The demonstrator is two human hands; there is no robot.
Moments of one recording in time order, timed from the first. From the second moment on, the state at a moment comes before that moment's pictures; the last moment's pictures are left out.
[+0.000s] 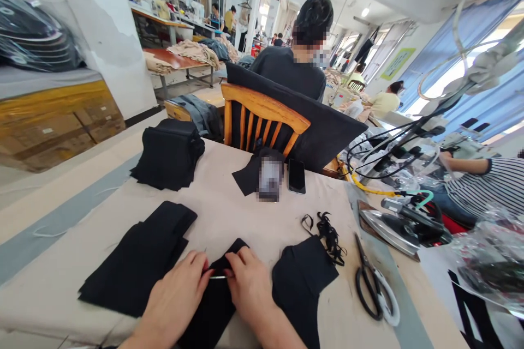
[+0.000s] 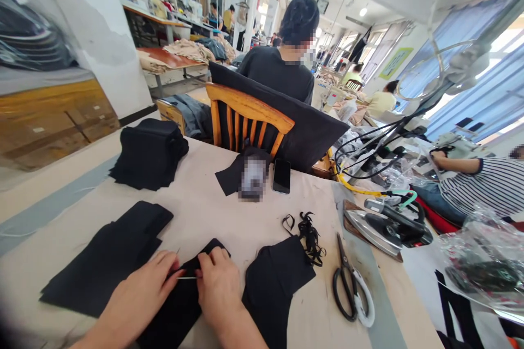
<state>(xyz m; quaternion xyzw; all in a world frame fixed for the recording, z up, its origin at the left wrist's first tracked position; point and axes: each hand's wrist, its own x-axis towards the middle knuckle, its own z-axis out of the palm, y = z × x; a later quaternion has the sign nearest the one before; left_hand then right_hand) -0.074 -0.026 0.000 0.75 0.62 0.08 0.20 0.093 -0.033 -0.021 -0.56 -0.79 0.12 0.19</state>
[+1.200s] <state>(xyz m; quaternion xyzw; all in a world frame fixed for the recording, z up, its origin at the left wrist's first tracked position) -0.071 -0.011 -0.006 0.78 0.59 0.06 0.23 0.096 -0.038 -0.039 -0.53 -0.80 0.06 0.26</state>
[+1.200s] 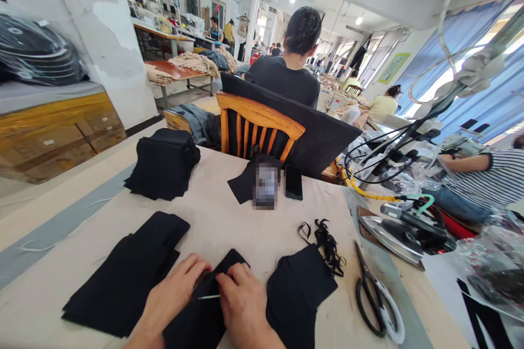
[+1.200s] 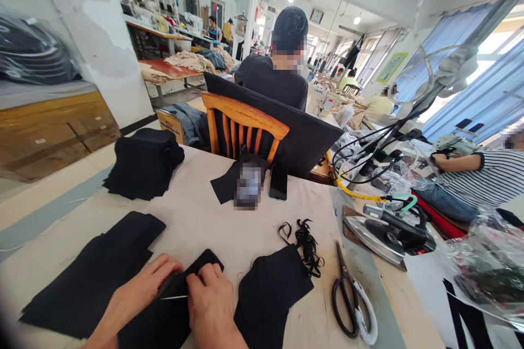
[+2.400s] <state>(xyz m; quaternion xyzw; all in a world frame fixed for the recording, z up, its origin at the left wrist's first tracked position) -0.081 -0.001 -0.010 0.83 0.49 0.13 0.22 0.098 -0.038 -0.035 -0.52 -0.82 0.08 0.23</state>
